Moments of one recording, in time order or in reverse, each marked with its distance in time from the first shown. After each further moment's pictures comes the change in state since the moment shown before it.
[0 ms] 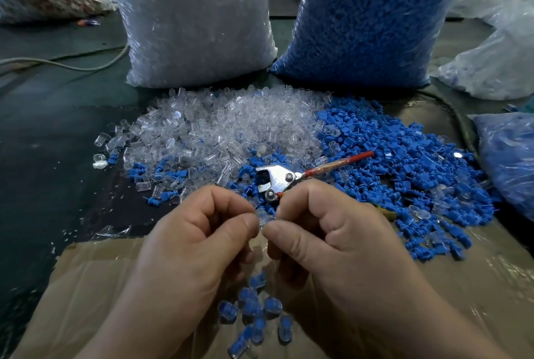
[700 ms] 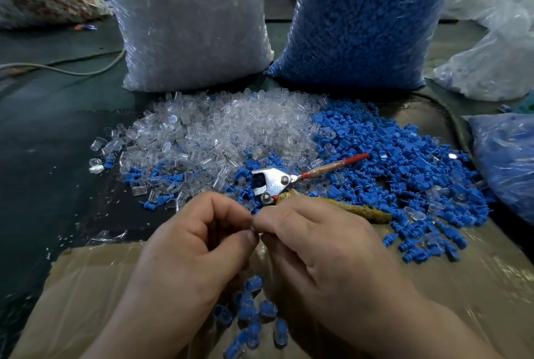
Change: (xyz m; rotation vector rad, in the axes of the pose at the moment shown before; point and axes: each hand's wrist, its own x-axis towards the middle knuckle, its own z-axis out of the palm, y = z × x) left_hand 0.001 -0.011 -0.002 0.231 -0.004 0.104; right_hand -0.001 -0.002 0.000 -0.657 -0.002 -0.306
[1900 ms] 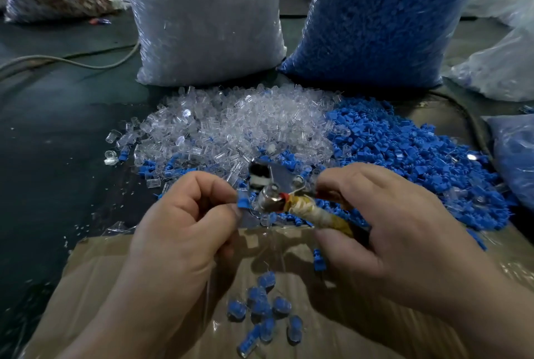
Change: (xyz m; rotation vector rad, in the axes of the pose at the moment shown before) left_hand 0.008 -0.004 -0.013 -0.144 0.126 -0.047; right_hand 0.000 0.026 -0.028 -0.193 -0.064 0.114
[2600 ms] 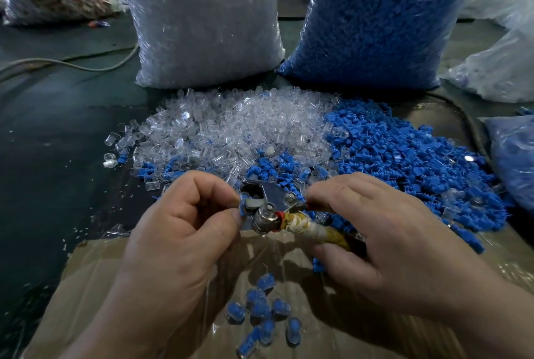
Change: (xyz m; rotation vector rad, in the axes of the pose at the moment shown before) left_hand -0.002 0.006 -0.001 0.107 -0.022 0.152; right_hand -0.001 0.002 -0.001 0.019 -0.113 -0.066
